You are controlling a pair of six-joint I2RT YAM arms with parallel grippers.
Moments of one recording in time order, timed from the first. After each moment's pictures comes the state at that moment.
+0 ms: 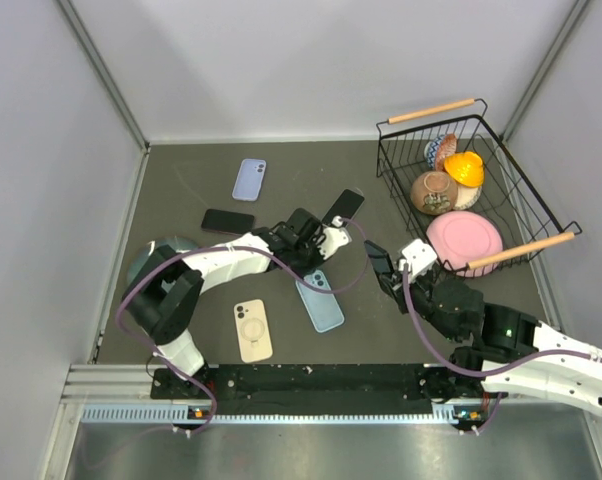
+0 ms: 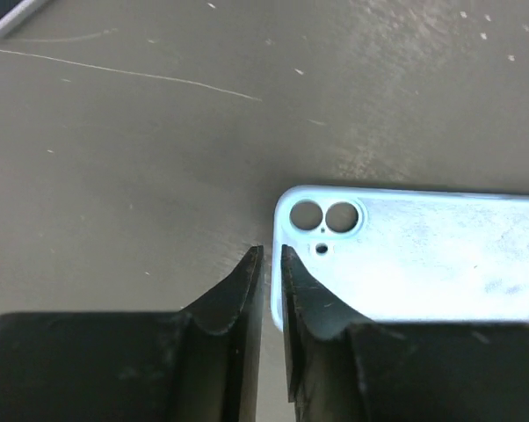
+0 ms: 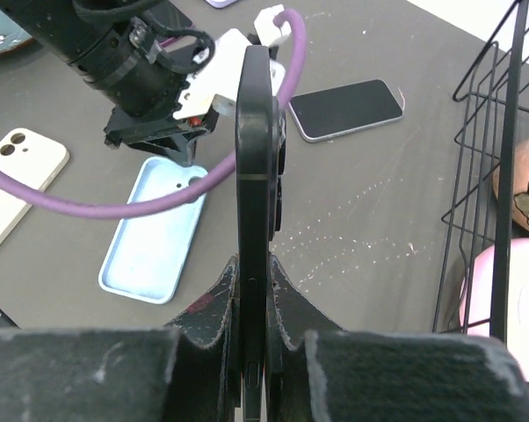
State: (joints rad) left arm -0.76 1.69 1.06 -0.35 0.15 0.34; right arm 1.19 0.53 0.63 -0.39 0.55 0.07
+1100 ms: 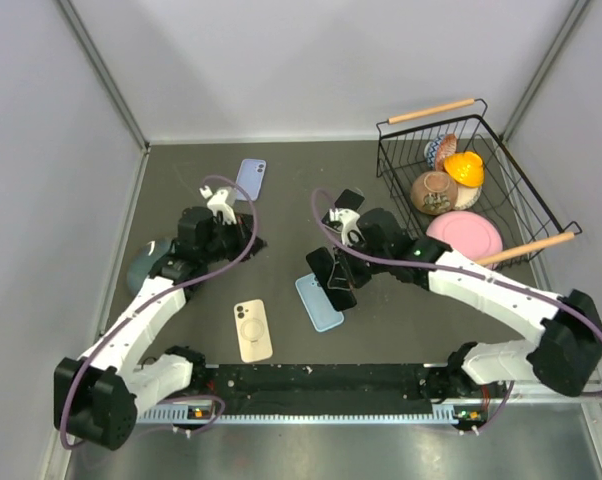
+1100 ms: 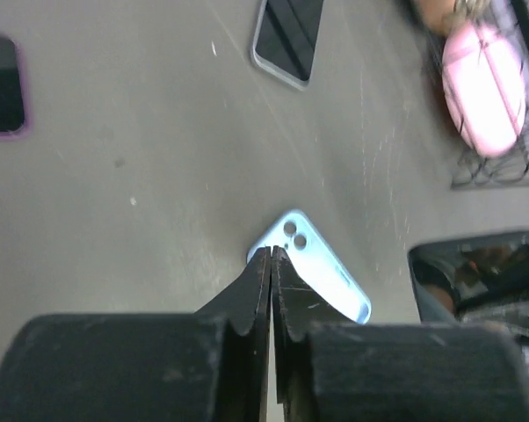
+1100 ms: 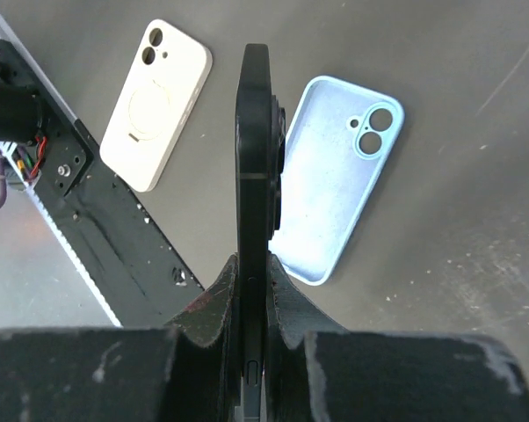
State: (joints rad) left arm -0.30 1.02 0.74 -0.18 0.32 -0.46; right arm 0.82 1.24 0.96 -0.45 -0.27 0.28
